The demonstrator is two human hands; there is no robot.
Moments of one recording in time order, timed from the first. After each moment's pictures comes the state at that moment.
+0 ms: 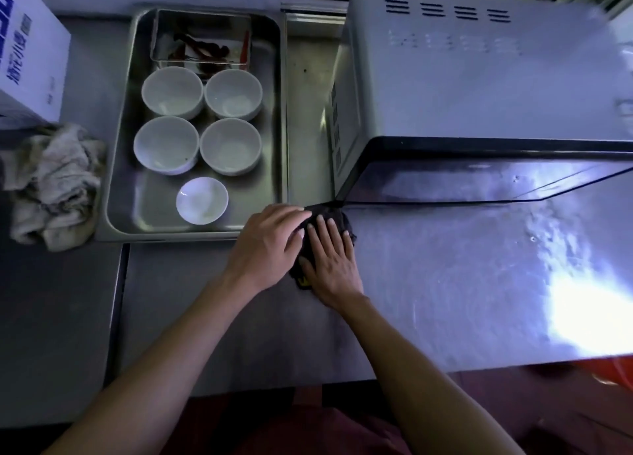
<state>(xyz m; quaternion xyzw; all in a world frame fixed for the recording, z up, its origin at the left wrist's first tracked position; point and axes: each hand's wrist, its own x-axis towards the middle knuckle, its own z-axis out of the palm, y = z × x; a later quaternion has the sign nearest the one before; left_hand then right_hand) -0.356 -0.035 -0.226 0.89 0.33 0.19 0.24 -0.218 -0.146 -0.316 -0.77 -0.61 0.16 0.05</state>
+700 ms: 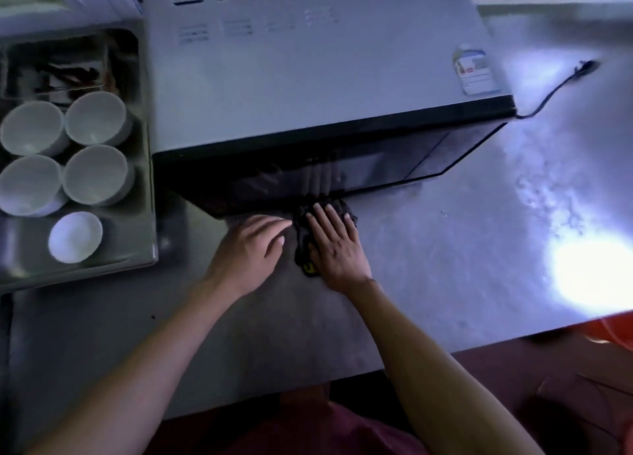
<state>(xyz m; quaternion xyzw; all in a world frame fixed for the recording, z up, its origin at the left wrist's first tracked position) -0.176 -0.108 -0.234 0.92 0.30 0.09 0.23 -0.004 -0.231 -0.324 -0.78 -0.61 0.13 0.09</state>
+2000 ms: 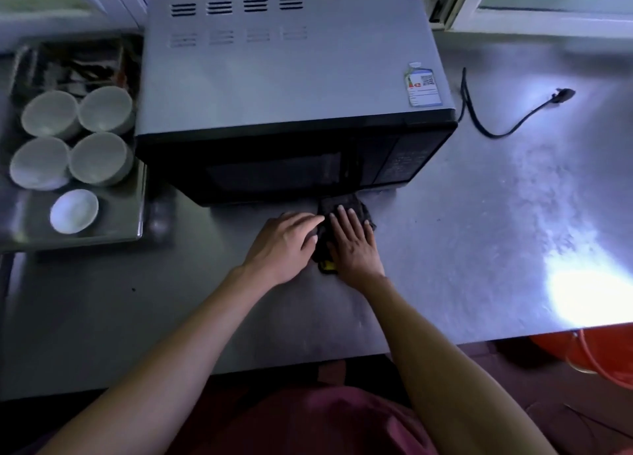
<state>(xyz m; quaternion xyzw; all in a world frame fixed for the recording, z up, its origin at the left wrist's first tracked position) -0.086 -0.187 -0.204 0.92 0.32 0.03 0.24 0.072 -0.292 -0.315 -0.79 -0.59 0.19 0.06</state>
